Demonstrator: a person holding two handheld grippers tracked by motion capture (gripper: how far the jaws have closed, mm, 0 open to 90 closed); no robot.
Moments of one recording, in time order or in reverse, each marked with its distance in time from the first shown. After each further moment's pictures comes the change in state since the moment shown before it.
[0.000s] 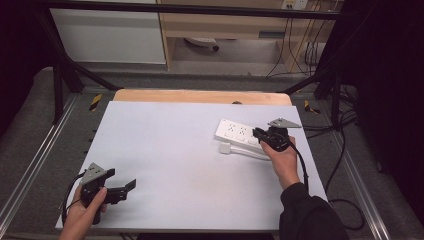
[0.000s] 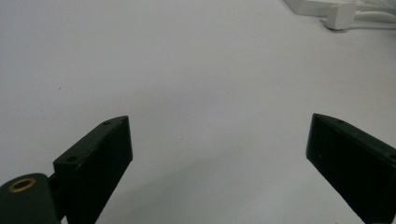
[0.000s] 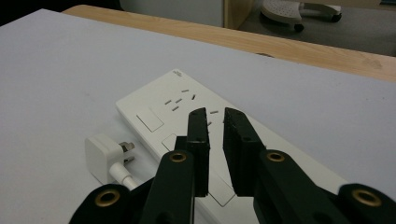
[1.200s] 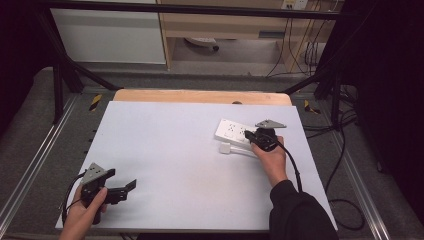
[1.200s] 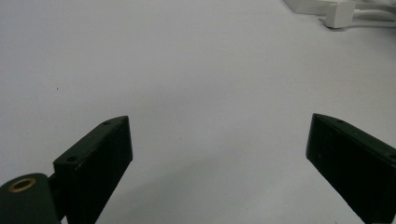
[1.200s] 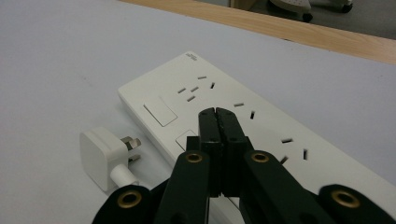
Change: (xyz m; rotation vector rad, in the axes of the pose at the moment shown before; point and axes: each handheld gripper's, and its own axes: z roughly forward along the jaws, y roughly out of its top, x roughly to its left) left arm 0.000 0.000 0.000 0.004 -0.004 0.007; right arm 0.016 -0.007 0.031 0.056 0.003 -0.035
